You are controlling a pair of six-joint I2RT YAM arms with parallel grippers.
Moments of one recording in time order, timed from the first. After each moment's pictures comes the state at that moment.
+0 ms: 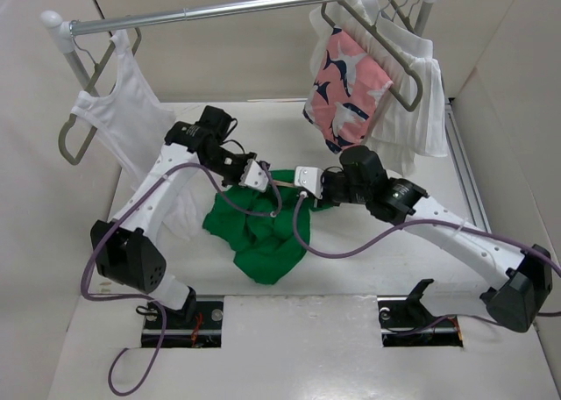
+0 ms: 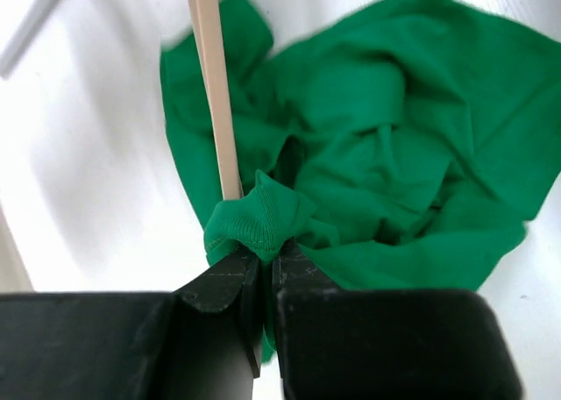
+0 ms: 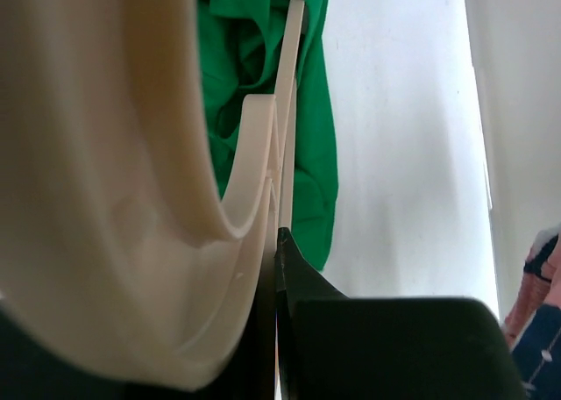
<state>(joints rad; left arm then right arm) -0.37 1.52 1.48 -1.22 0.77 1.60 0.78 1.23 1.09 -0.41 -0.27 -0.76</state>
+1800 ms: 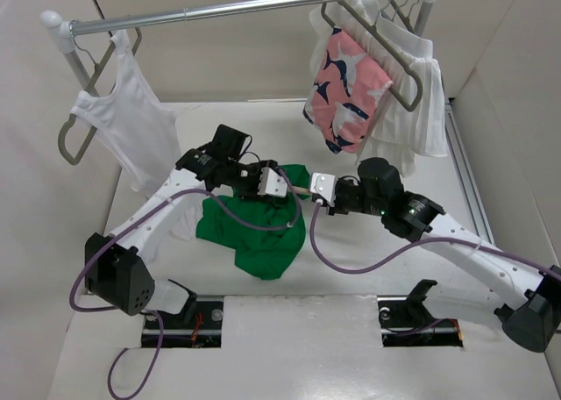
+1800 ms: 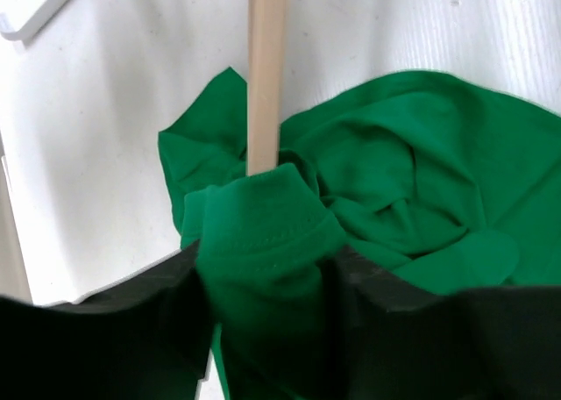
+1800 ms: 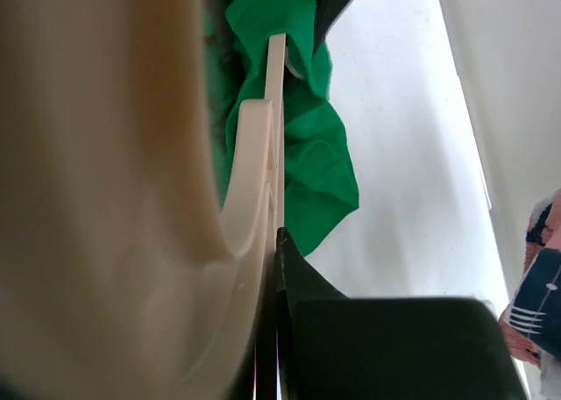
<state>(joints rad) -0.51 1.38 1.24 -0.81 0.66 1.21 0.77 1.09 0.95 -0.28 -0.30 -0.69</state>
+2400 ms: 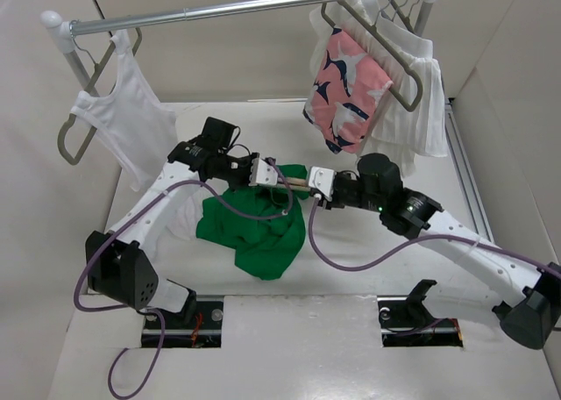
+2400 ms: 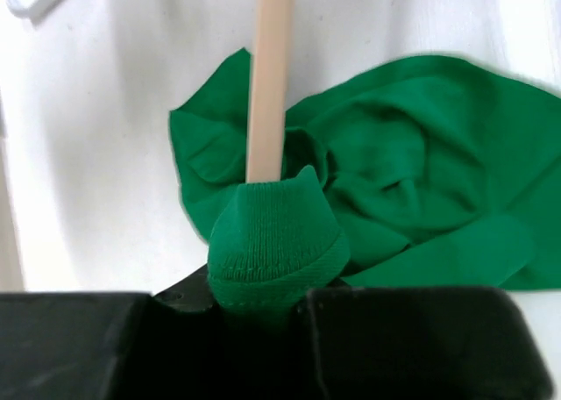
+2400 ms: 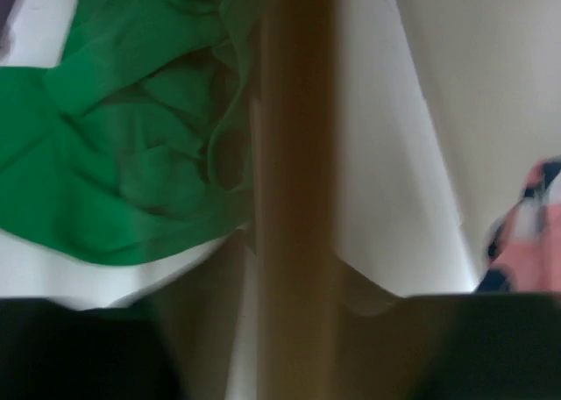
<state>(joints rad) -0.42 1.41 1.27 -0.85 0.73 1.27 0.77 1.09 0.96 -0.24 -0.30 -0.69</state>
